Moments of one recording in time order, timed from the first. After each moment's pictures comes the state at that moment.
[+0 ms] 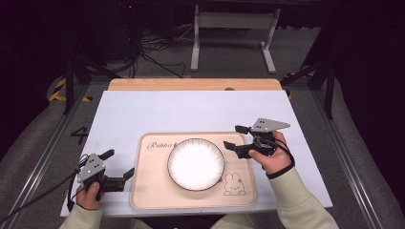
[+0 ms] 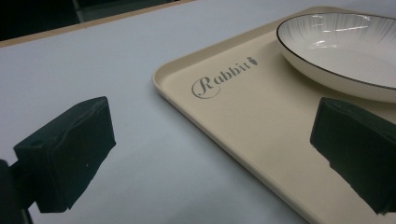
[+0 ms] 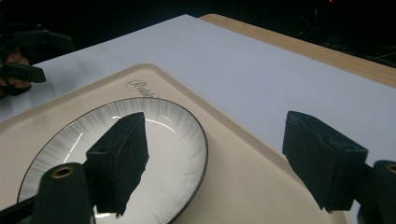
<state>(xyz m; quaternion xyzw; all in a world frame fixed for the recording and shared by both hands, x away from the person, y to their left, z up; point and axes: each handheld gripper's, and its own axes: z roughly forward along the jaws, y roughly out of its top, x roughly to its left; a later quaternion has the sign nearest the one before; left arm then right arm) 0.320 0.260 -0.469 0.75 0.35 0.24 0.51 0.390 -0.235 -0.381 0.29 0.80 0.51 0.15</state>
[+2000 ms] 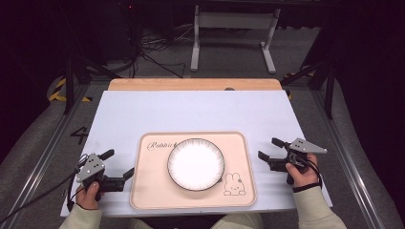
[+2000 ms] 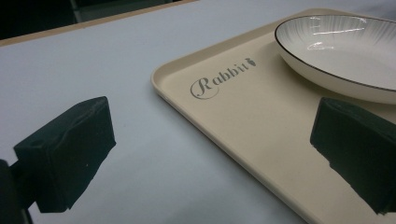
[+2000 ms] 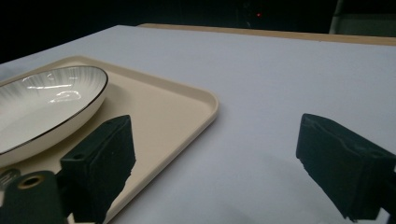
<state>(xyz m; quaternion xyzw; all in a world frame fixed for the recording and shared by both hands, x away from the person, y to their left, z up) 0.321 0.261 -0.469 0.75 0.35 0.23 0.52 0.369 -0.347 -0.453 0.38 0.72 0.54 0.21</state>
